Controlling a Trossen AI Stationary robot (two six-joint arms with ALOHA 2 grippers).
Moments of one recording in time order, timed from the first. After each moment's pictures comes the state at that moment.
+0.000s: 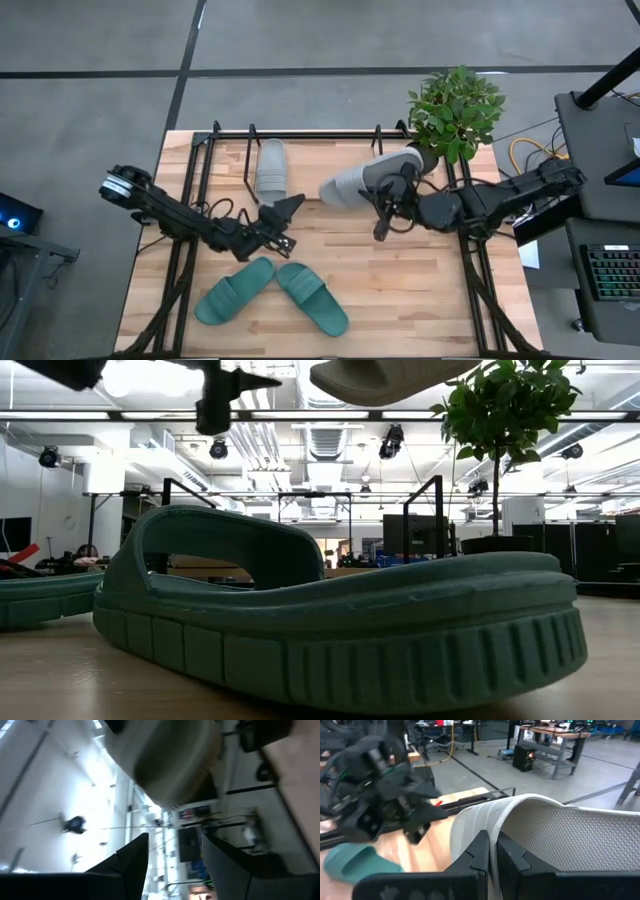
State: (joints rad) left arm -0.38 1.45 0.68 1.13 -1.06 2.03; right arm 0.33 1.21 1.11 -0.18 0.77 0.20
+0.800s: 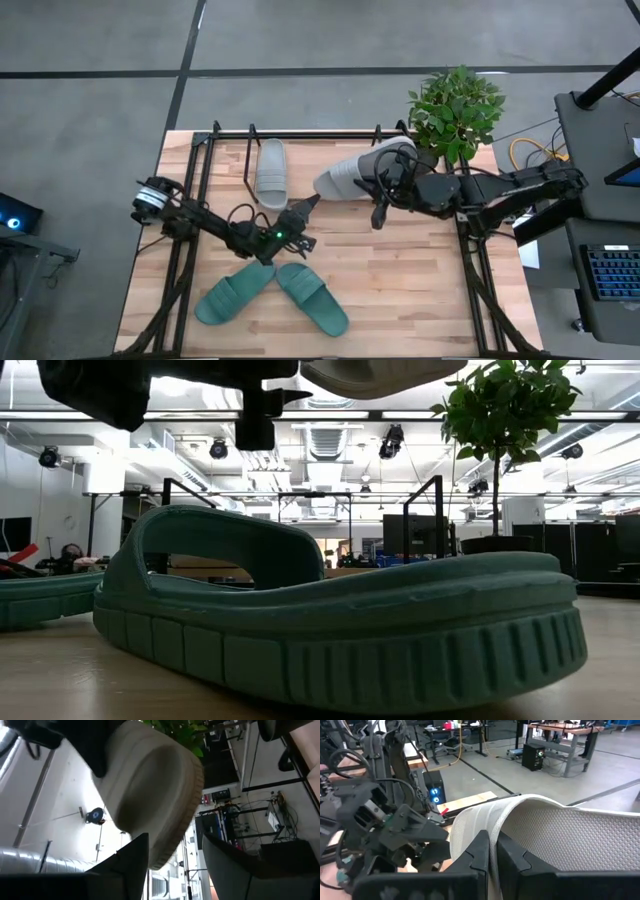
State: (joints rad) left arm -0.32 1.74 0.79 1.51 -1.03 2.26; right arm 0.22 1.21 1.15 -0.19 0.62 0.20
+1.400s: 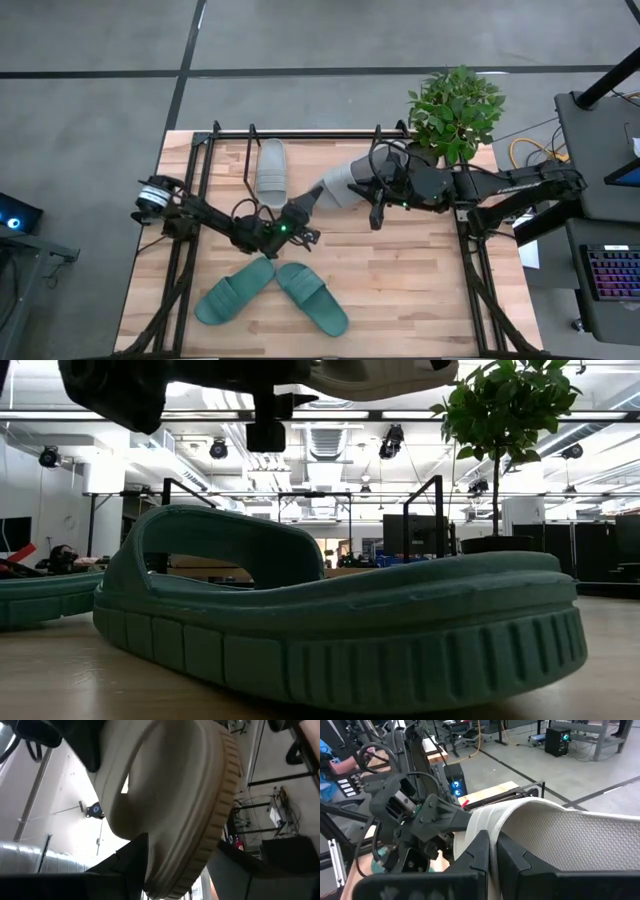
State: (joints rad) left arm -0.27 1.76 0.82 1.50 -1.00 2.25; right arm 0.17 1.23 1.15 -0.18 0.44 0.28
